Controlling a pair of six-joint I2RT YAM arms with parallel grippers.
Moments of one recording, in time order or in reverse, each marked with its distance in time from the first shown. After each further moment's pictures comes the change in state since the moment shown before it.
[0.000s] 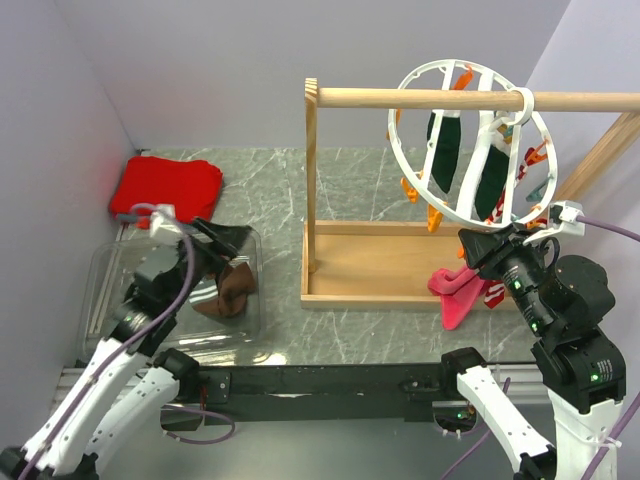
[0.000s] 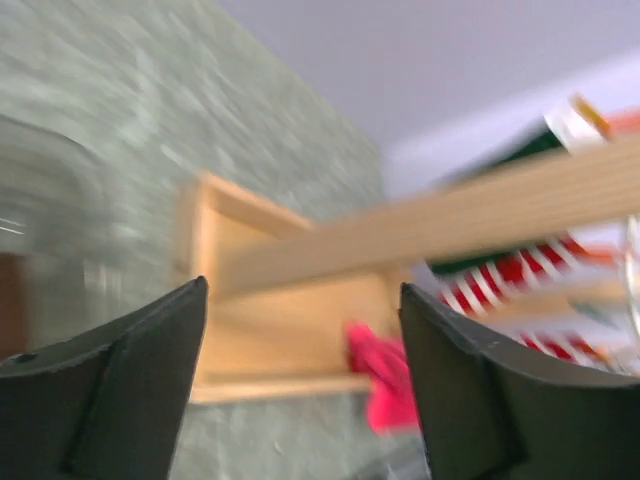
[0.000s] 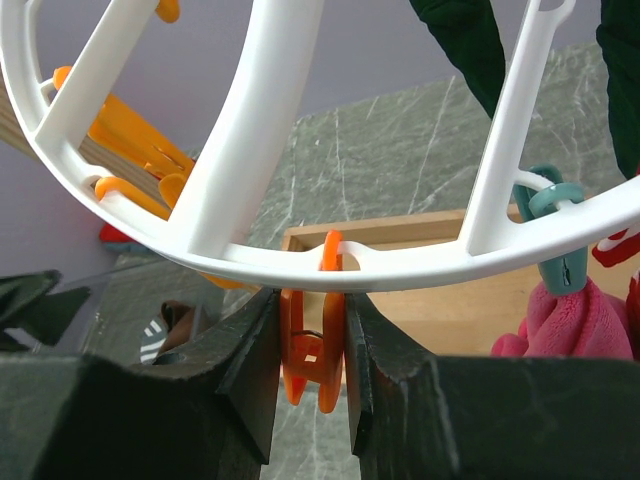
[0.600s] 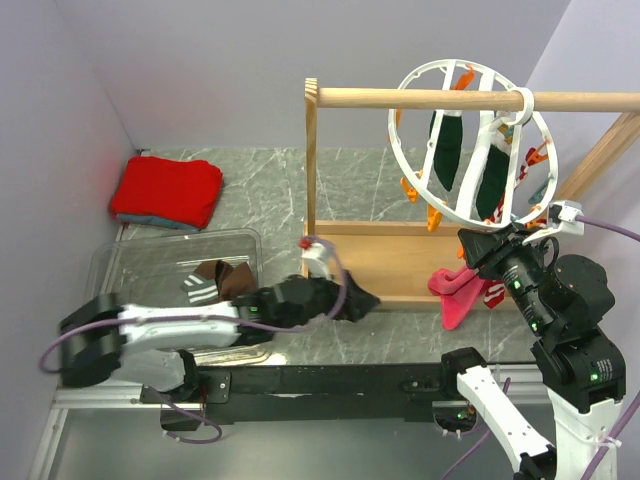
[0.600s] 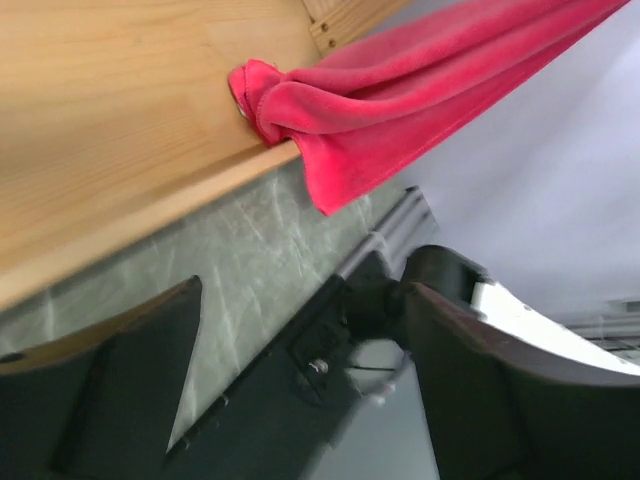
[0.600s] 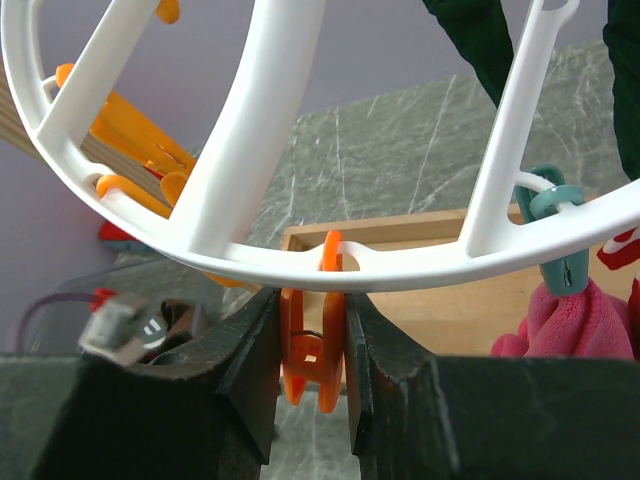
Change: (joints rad) left arm -0.748 0.652 -0.045 0.658 -0.016 0.046; right arm 0.000 0.002 0.000 0.000 -0.005 -0.003
